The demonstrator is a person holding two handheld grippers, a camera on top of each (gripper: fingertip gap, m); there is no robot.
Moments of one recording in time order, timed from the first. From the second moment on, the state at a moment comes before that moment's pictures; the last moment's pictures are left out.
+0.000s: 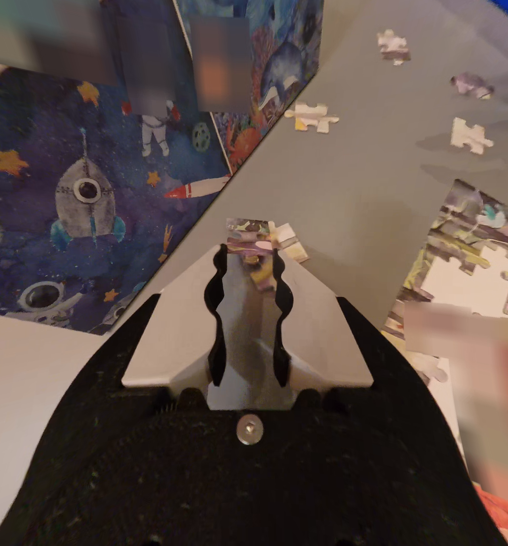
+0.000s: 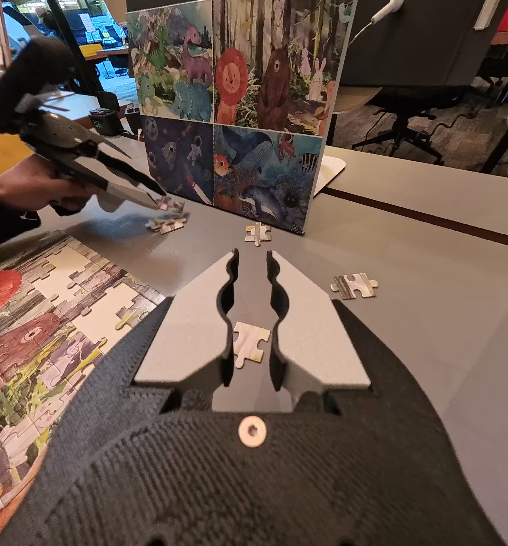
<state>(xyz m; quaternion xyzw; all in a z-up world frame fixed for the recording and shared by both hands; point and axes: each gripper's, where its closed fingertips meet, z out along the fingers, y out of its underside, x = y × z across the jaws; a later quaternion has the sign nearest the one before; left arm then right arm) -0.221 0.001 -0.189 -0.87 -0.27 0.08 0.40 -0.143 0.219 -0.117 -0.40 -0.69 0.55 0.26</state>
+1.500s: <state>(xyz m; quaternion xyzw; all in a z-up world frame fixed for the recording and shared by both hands) -0.019 0.120 -0.202 -0.91 -0.10 0.01 0.41 -0.132 0.195 -0.108 -0.37 -0.70 0.56 0.24</state>
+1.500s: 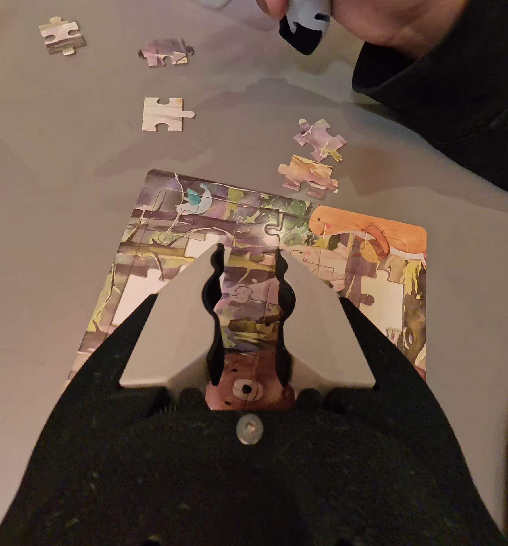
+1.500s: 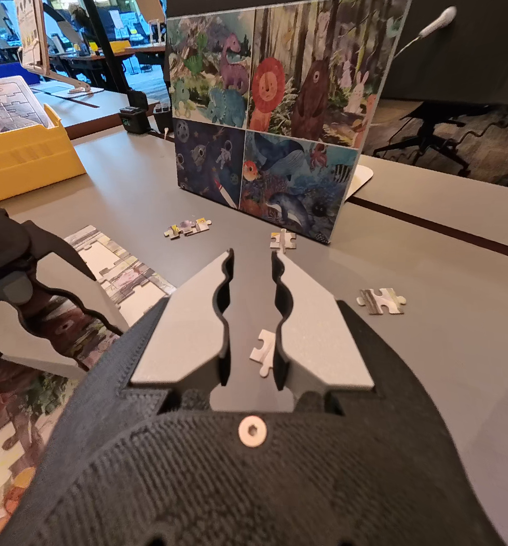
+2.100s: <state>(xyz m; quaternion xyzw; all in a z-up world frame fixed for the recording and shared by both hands) -0.021 0.126 -0.206 -0.91 -0.10 0.03 0.40 -0.130 0.180 -0.129 -0.35 -0.75 0.51 0.23</state>
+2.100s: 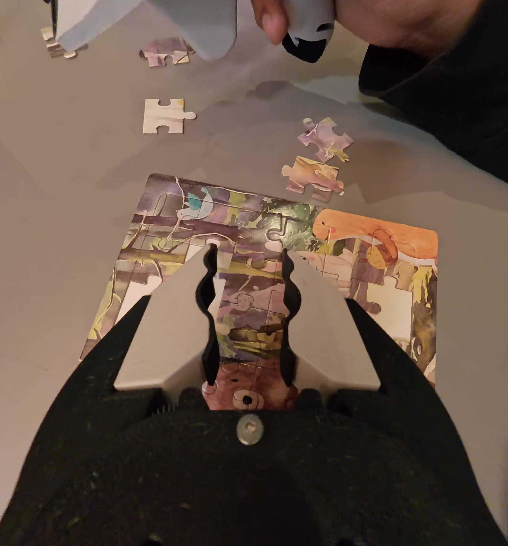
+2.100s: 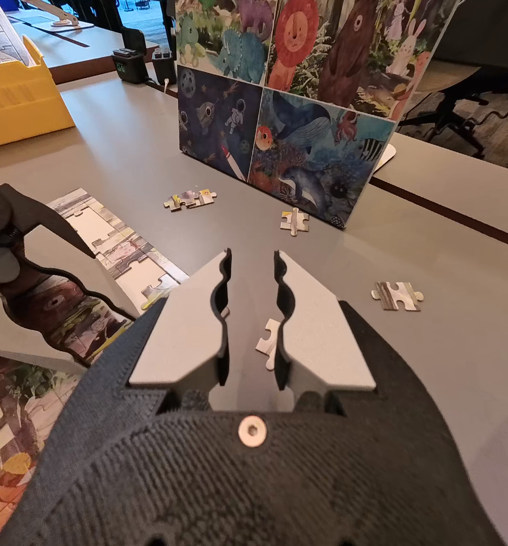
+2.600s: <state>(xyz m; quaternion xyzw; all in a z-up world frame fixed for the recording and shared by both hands) -0.015 0.125 -0.207 -0.92 -0.08 0.02 0.39 -0.128 0.177 -0.130 -0.35 -0.75 0.51 0.23</state>
